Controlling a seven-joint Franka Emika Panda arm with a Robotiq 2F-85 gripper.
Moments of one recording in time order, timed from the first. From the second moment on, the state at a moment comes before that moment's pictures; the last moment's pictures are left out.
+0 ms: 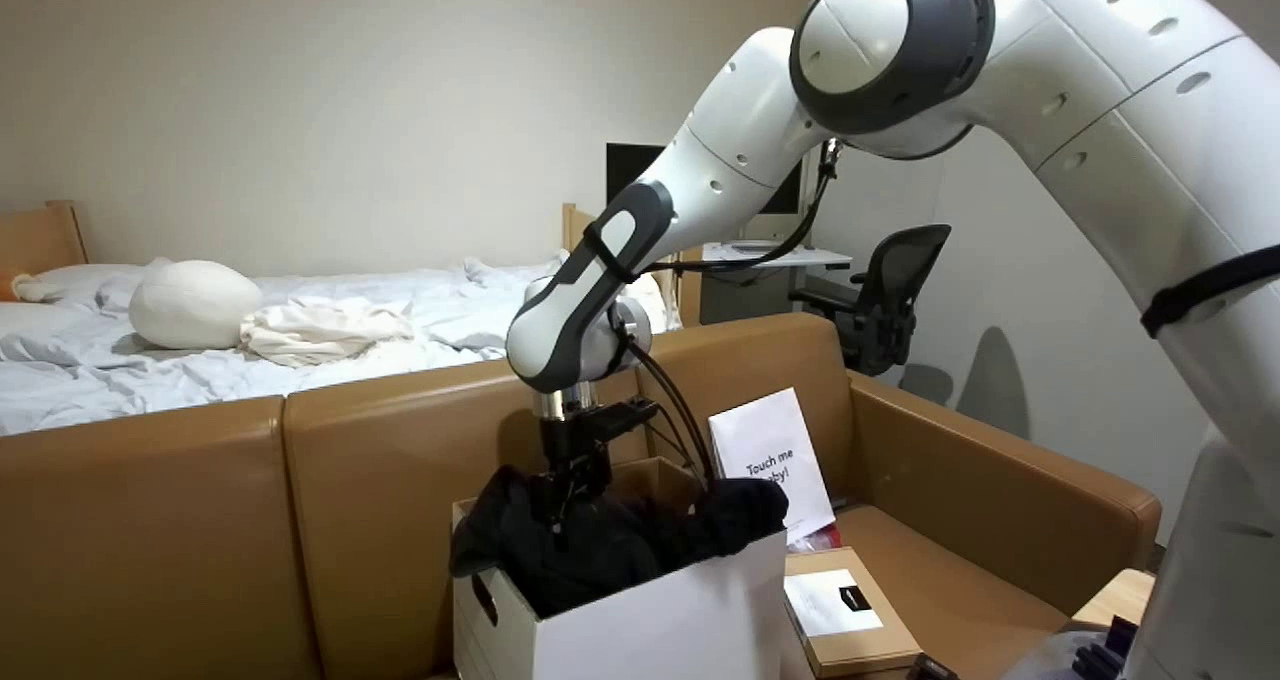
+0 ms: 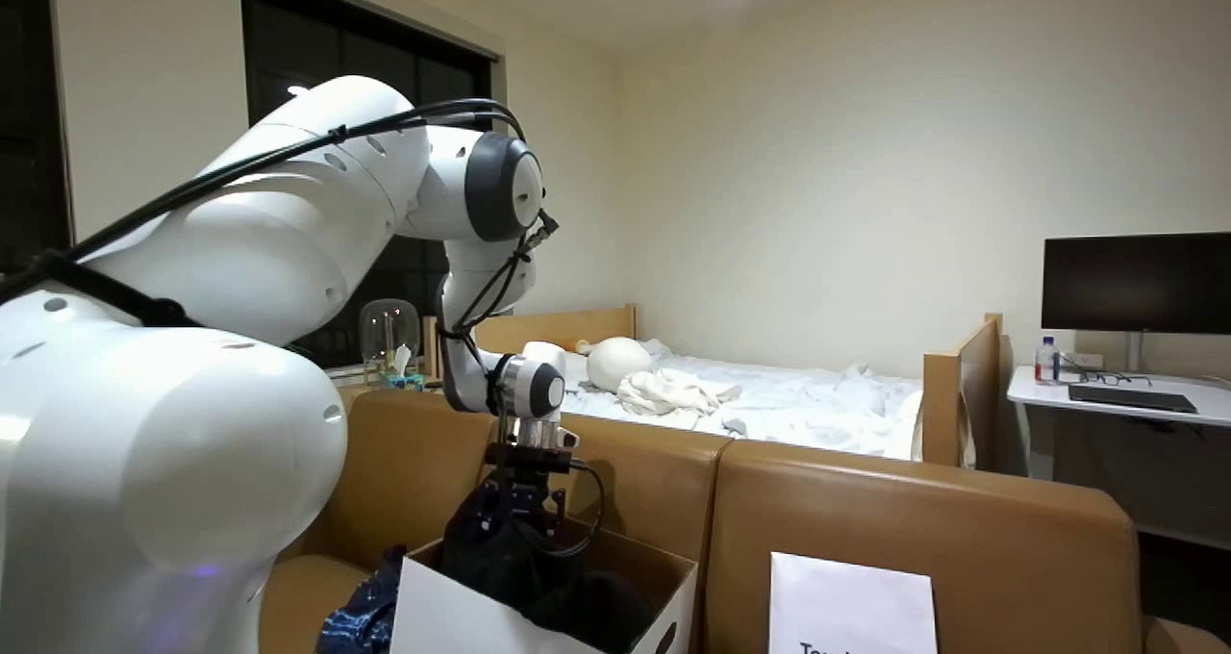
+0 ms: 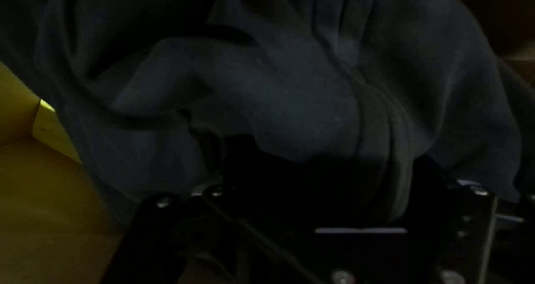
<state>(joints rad) 0.17 0.75 0.18 -1.79 -0.03 2.29 -0.19</state>
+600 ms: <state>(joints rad) 0.13 0.76 0.23 -1.68 -0.03 2.07 -0.35</state>
